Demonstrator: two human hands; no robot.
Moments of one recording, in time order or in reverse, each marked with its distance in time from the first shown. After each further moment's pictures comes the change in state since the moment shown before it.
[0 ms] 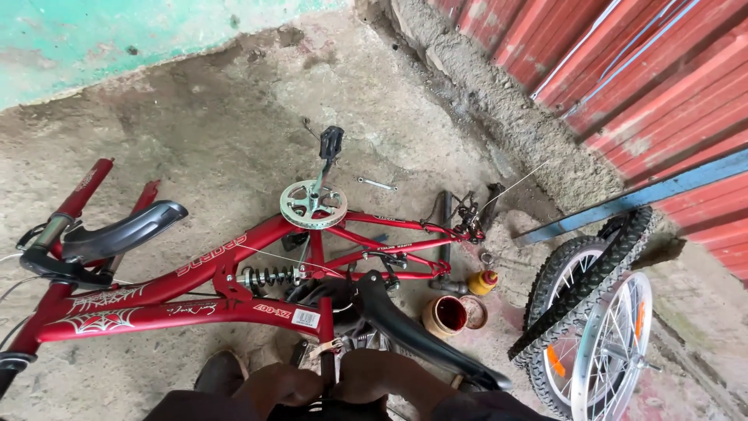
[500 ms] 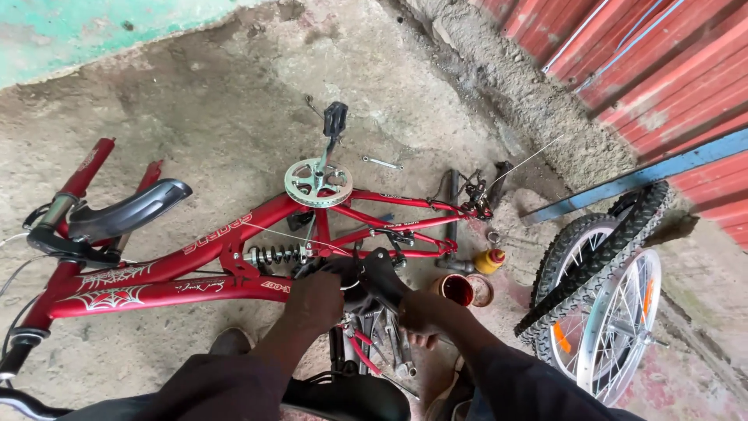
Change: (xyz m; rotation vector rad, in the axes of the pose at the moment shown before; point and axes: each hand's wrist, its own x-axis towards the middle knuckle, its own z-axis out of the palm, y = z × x) left_hand -0.046 0.067 -0.056 0.355 0.732 0.423; right_hand -0.024 0.070 -0.032 0.499 0.027 0.366
